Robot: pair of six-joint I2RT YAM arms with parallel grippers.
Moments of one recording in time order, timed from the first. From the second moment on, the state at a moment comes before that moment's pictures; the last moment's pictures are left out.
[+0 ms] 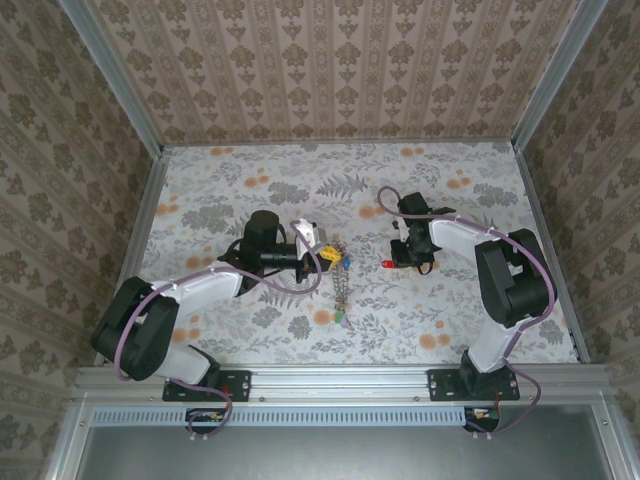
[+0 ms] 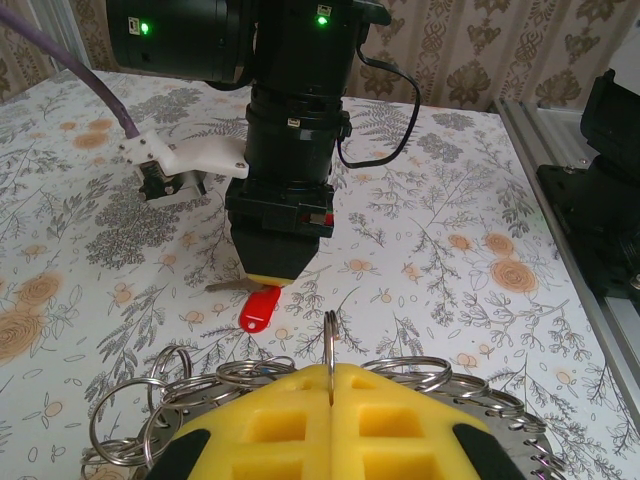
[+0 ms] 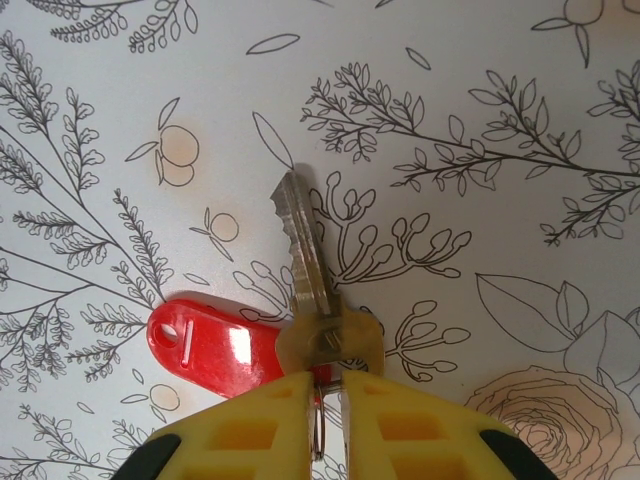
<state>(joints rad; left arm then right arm) -0.63 1.43 0.67 0.36 0.87 0.27 0.29 1.75 1.04 -0.65 -0.11 0.21</state>
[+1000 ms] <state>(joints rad) -0.63 1.43 0.67 0.34 0.87 0.27 0.29 1.74 1.04 -0.63 -0.11 0.21</state>
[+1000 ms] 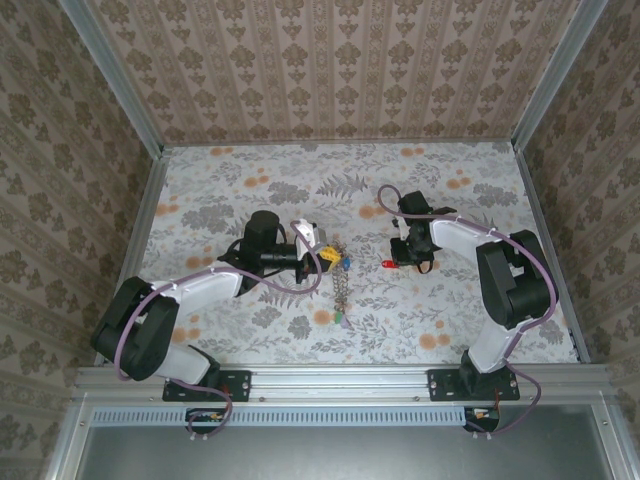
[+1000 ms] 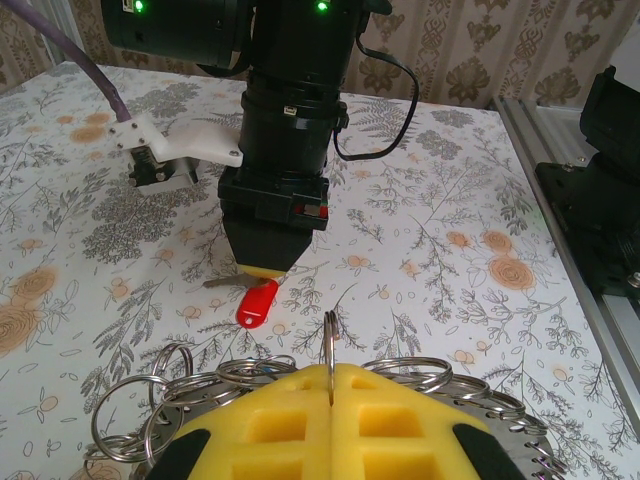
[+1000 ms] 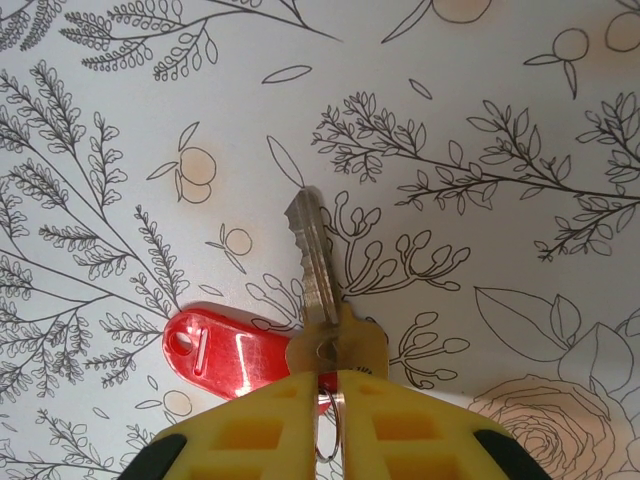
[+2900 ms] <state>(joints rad) -0.64 1.43 0.67 0.37 0.86 0.26 0.35 1.10 0.72 -0.23 -0.58 -0.15</state>
